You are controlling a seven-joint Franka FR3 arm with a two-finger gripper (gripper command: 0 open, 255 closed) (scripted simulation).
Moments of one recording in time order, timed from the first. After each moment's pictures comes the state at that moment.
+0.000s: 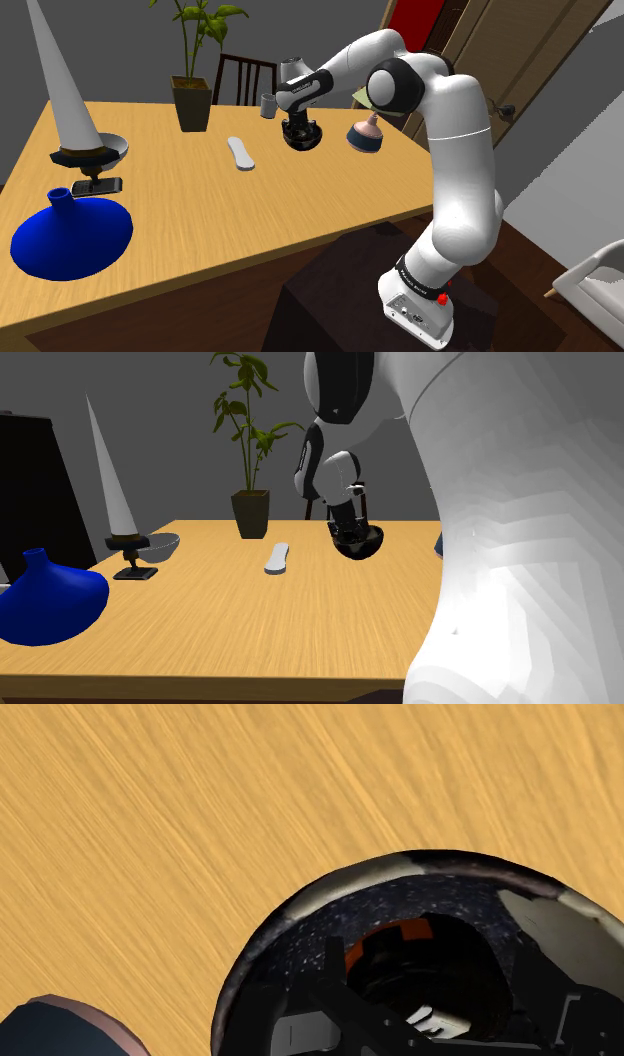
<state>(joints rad) 0.01 0.66 -0.25 -1.56 -0.20 2.11 0.90</state>
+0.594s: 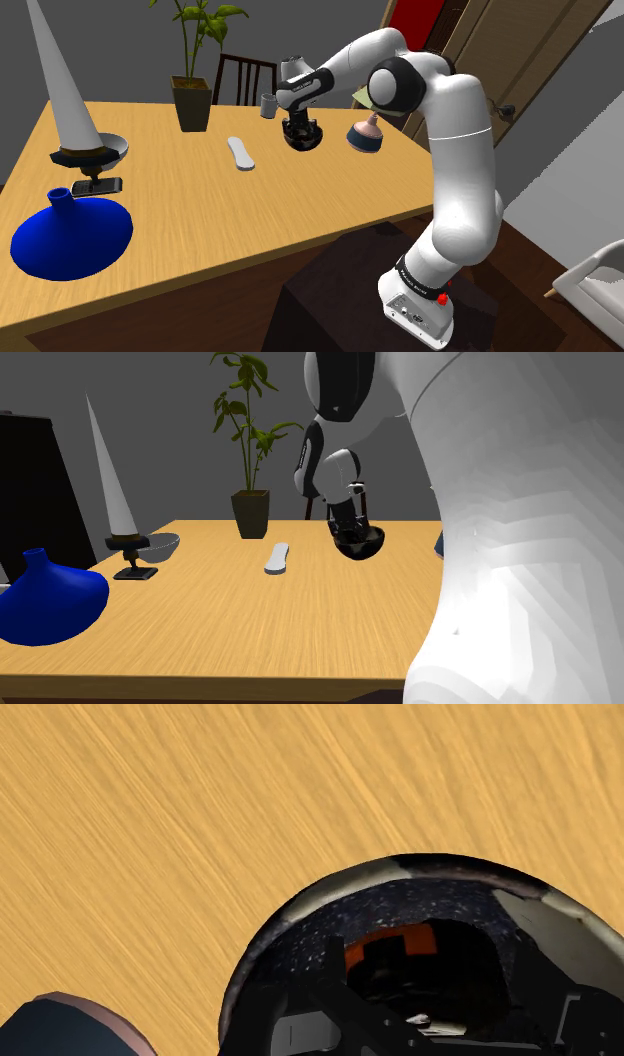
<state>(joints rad) 0.01 0.65 -0.26 -1.56 -0.20 2.10 0.90</state>
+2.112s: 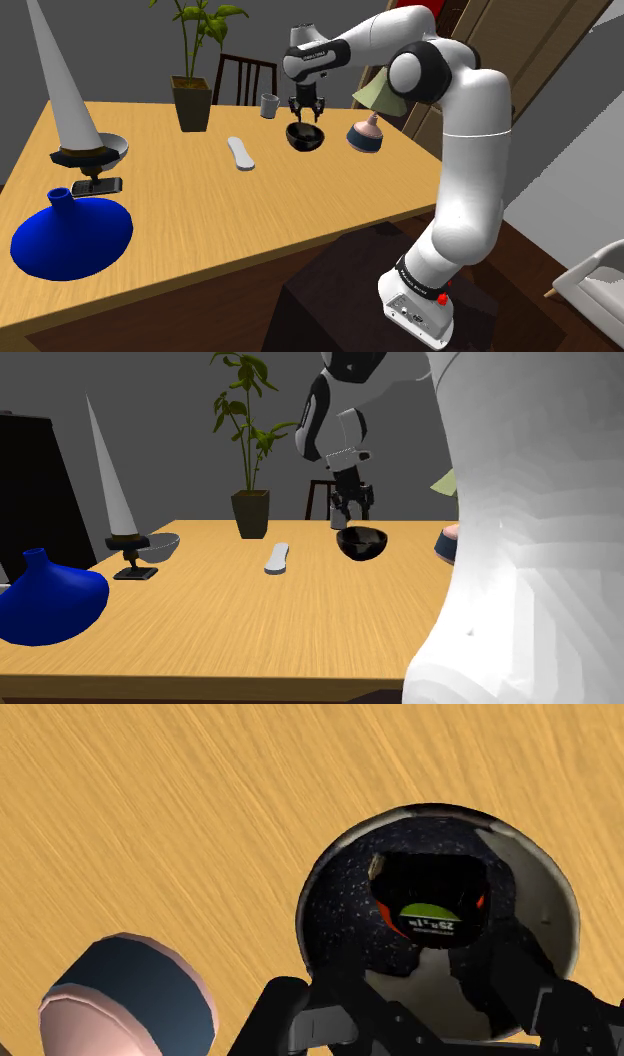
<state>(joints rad) 0.00 0.51 -0.25 -1.52 -0.19 1.95 0.80</state>
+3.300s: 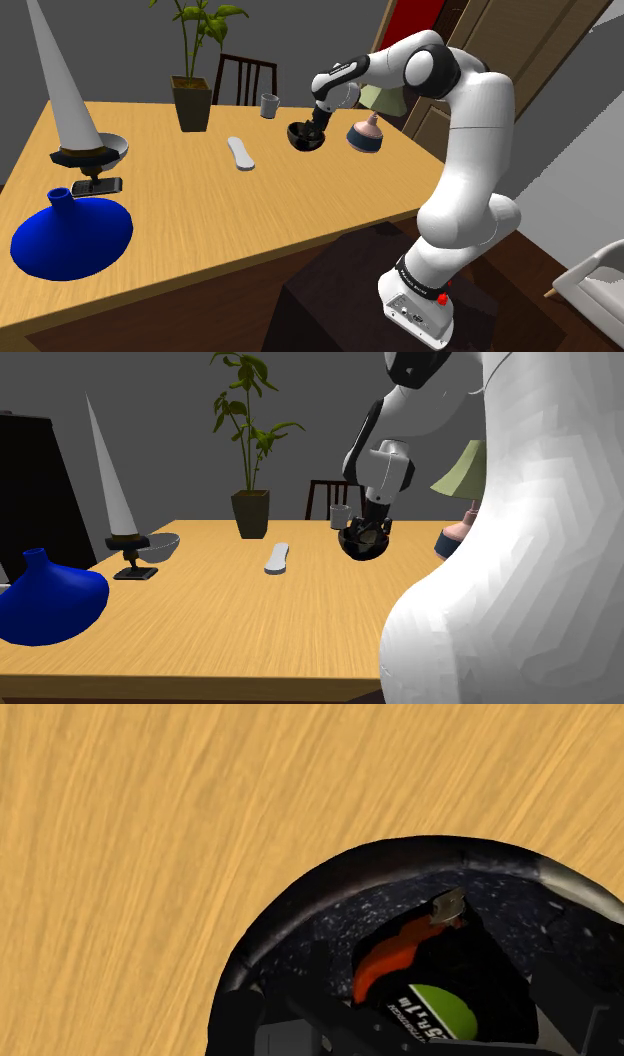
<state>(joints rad) -0.46 0.55 0.07 -1.73 0.19 2.33 -0.60</state>
